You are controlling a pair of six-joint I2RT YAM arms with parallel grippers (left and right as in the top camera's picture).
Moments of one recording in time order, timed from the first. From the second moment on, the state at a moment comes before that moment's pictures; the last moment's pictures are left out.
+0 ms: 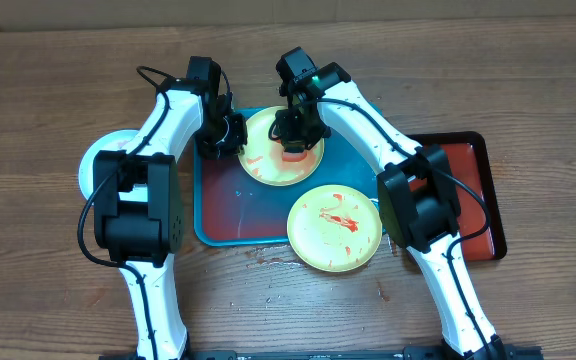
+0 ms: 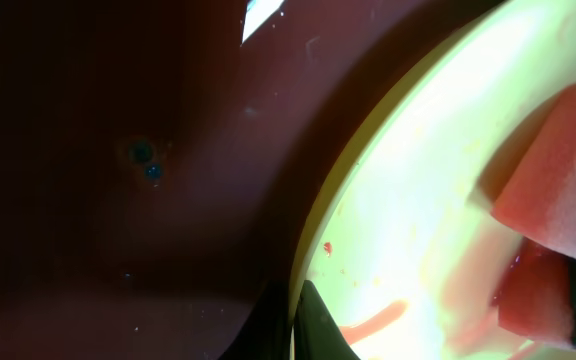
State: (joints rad) left arm -0.11 2.22 1.66 -0.90 0.29 -0.26; right arm 0.52 2.51 2.21 -1.06 -0.19 0.33
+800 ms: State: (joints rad) left arm -0.11 2.22 1.66 -0.90 0.29 -0.26; right arm 0.53 2.51 2.22 -1.13 -0.11 0.25
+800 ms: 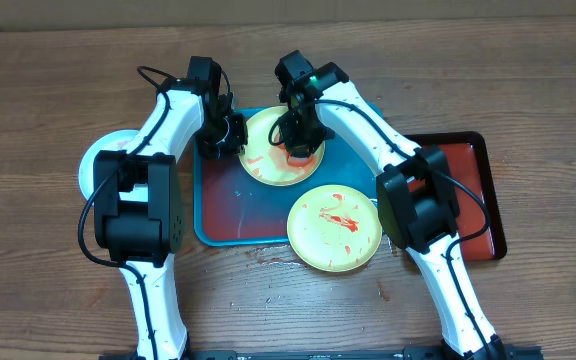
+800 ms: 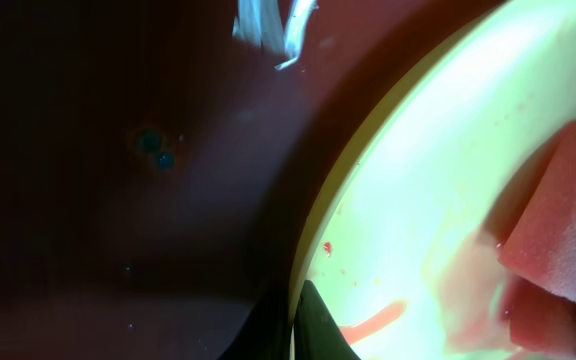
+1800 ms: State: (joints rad) left arm -0.11 2.22 1.66 -0.90 0.29 -0.26; right arm 0.52 2.51 2.23 -1.14 -0.14 0.20
